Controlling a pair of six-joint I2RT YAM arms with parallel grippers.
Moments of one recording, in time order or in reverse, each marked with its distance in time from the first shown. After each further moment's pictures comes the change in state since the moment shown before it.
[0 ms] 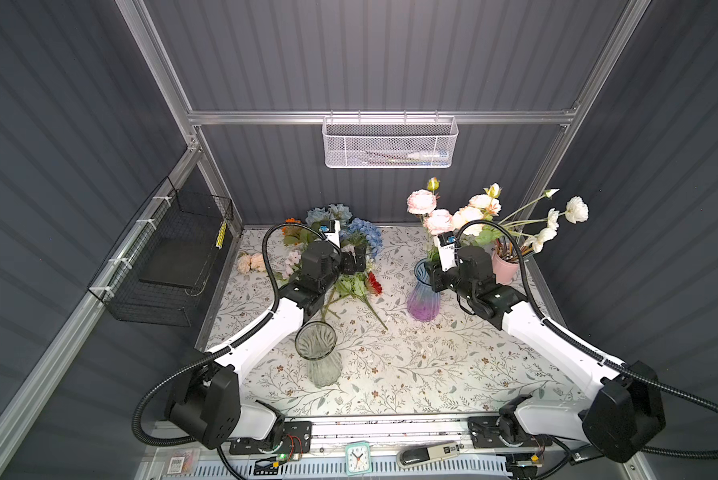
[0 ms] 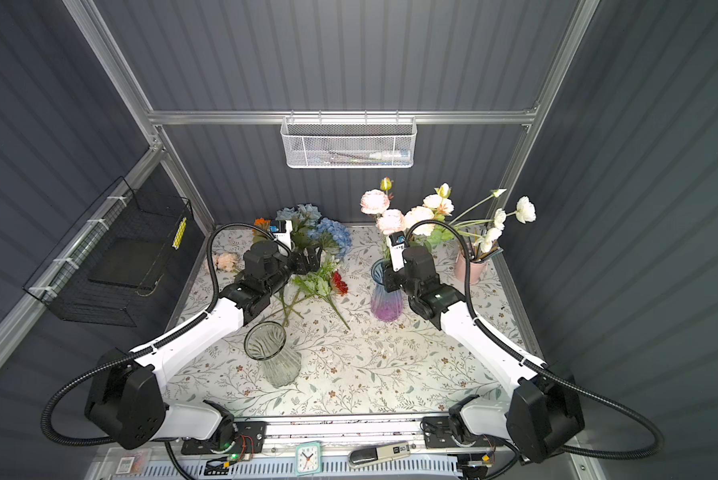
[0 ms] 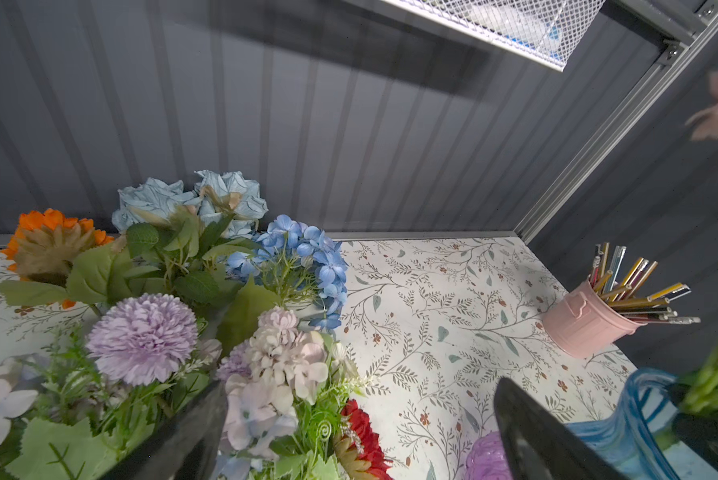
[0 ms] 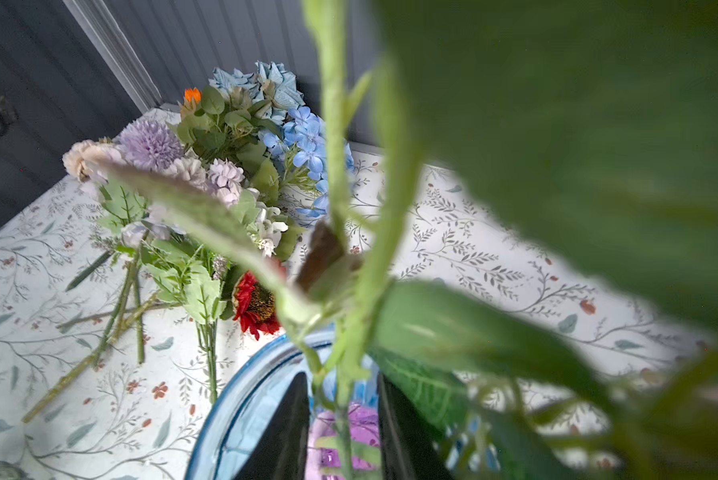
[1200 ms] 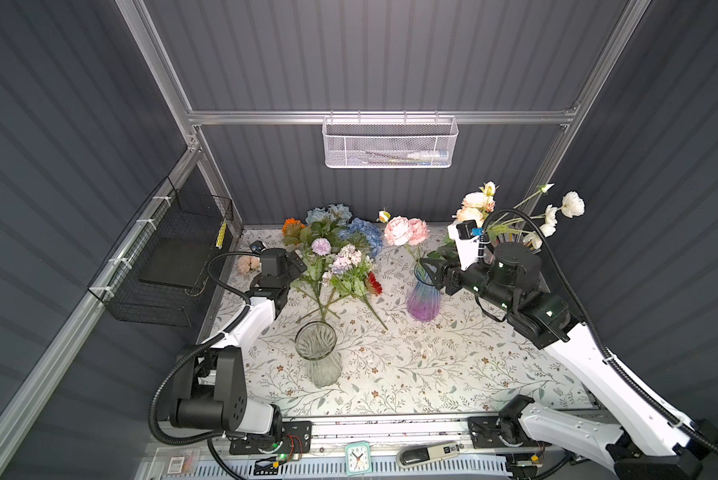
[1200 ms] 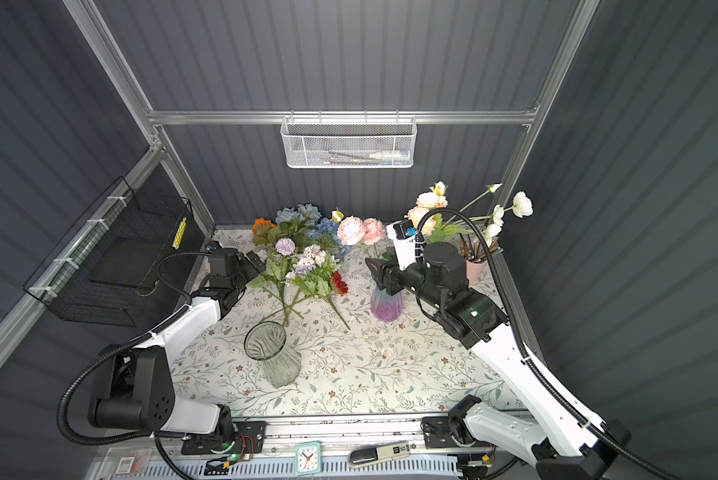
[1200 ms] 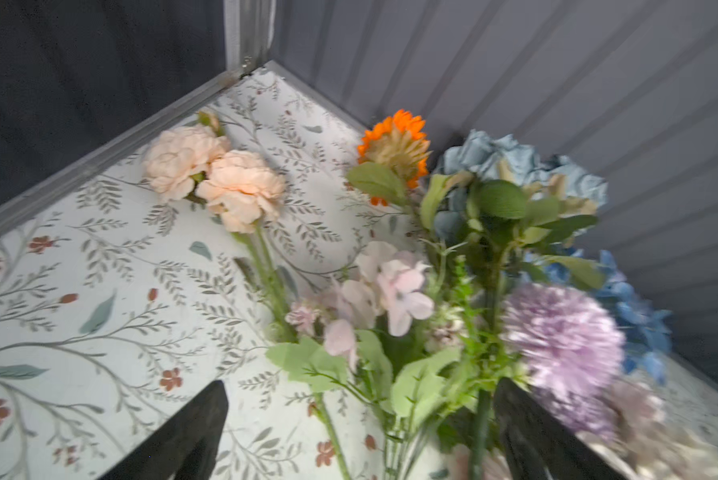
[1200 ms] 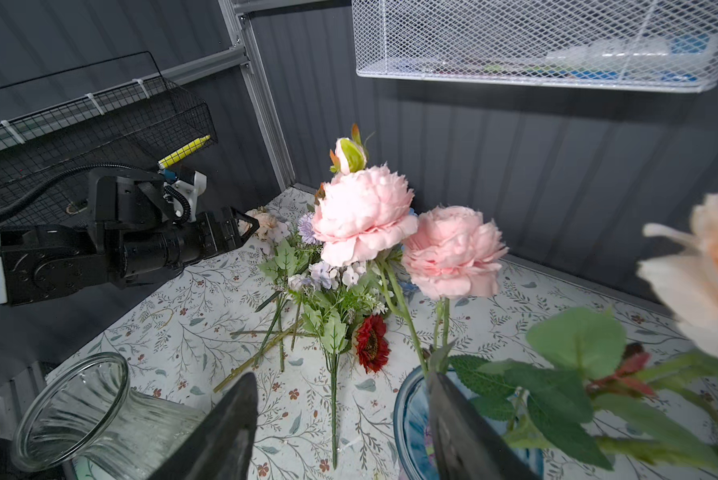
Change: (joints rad) left arm 0.415 0.080 -0.105 -0.160 -0.170 -0.264; right arm 0.119 -0.230 0.192 -0.174 -0.131 0.009
